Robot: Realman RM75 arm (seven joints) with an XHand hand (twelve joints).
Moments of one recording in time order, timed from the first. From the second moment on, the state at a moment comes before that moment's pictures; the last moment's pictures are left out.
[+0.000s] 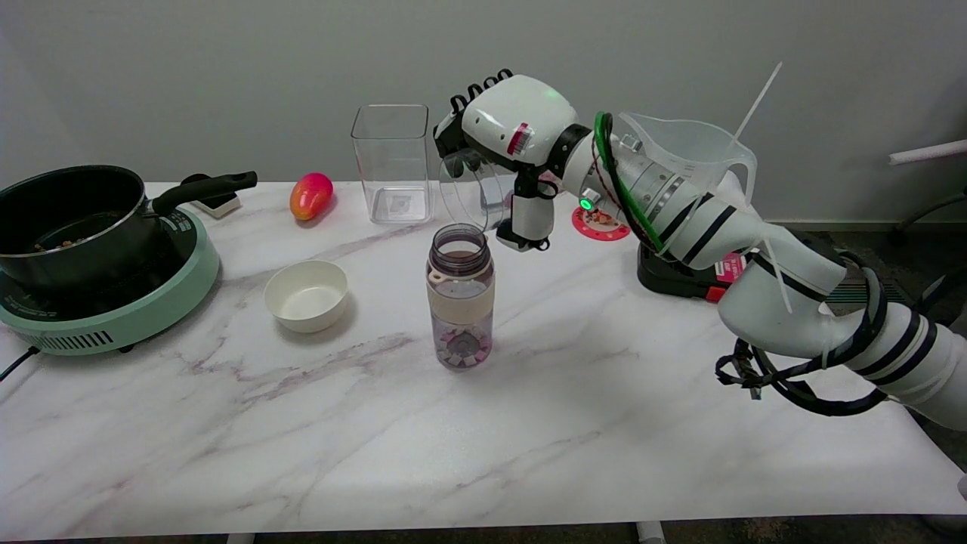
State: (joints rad) arm 0.43 -0.78 -2.09 1.85 -0.18 -0.05 0.93
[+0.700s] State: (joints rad) arm 0.46 -0.79 -2.13 1.86 -0.18 -0.06 0.83
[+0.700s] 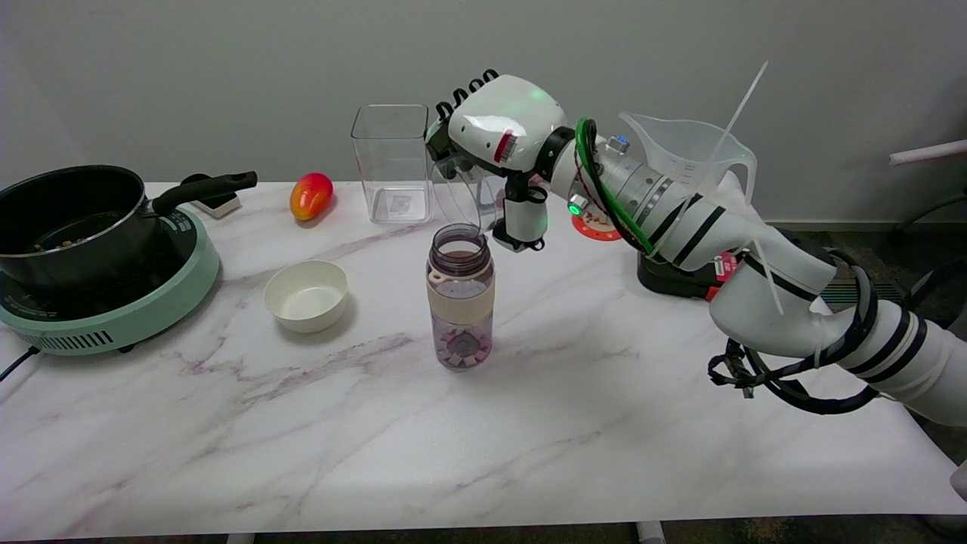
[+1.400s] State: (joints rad) arm 0.47 -0.80 -2.14 1.86 -0.18 -0.06 0.73
